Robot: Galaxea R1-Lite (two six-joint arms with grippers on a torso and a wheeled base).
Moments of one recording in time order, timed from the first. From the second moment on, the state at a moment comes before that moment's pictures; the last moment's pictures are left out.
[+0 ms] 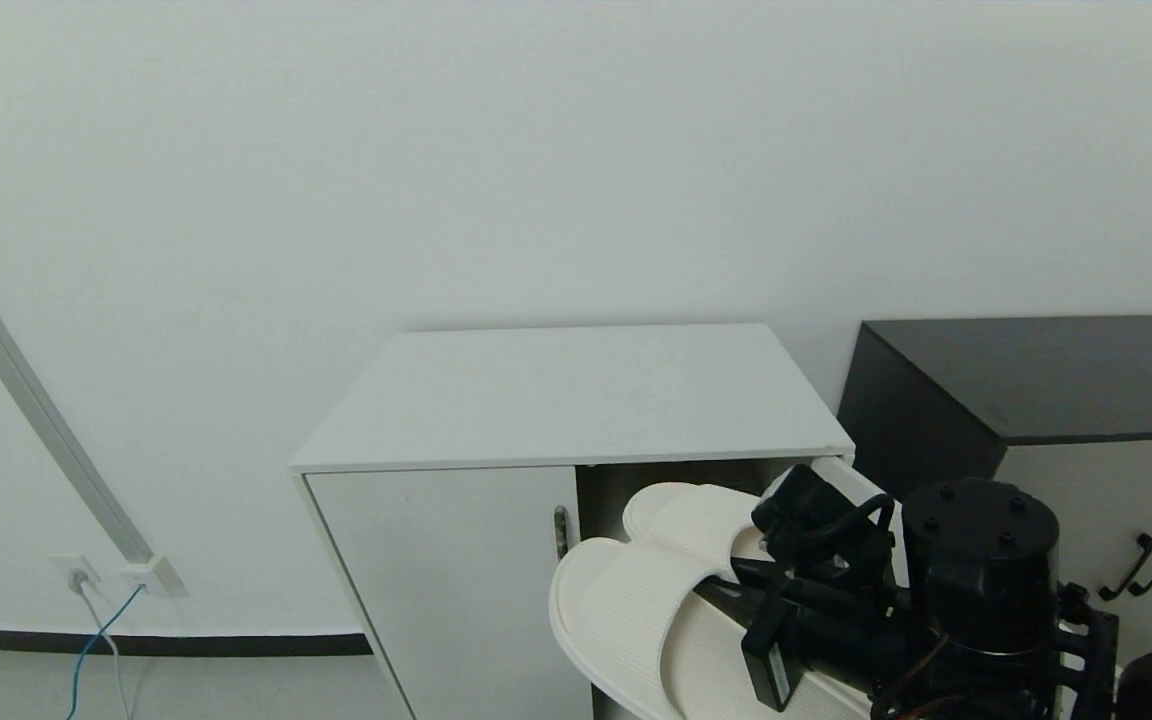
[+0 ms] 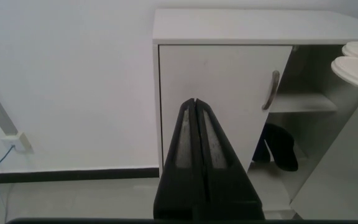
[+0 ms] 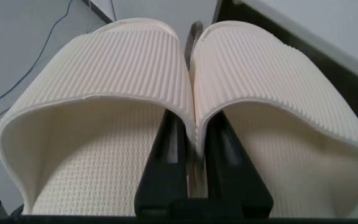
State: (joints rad) left arm 0.00 0.00 0.00 0.00 0.02 -0.02; right arm 0.84 1.74 -0.51 -0.95 0.00 -0.07
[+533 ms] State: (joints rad) left arm 0.00 0.00 0.00 0.00 0.02 -0.02; right arm 0.84 1.74 -0.51 -0.96 0.00 -0.07
